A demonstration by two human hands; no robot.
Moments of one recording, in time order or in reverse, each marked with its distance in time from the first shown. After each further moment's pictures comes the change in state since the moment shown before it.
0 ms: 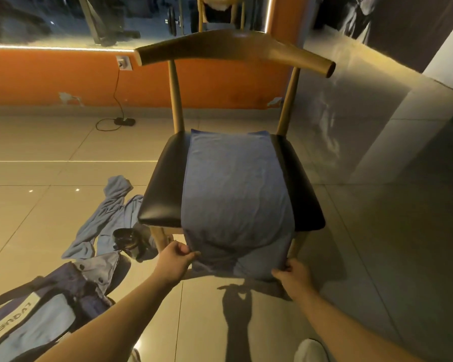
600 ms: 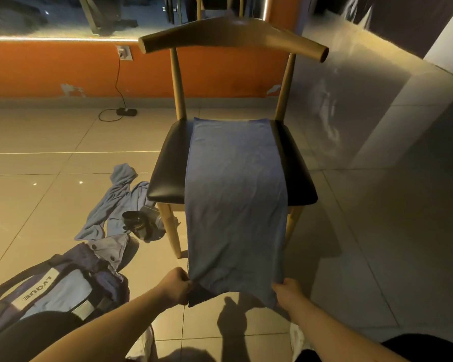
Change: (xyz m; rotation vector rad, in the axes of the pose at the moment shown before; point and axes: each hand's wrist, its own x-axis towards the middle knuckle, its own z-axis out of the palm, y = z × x) left_hand -0.081 -0.055 -0.003 0.299 -0.324 -0.141; right_hand -0.057 0.079 0.019 -0.022 -0.078 0.346
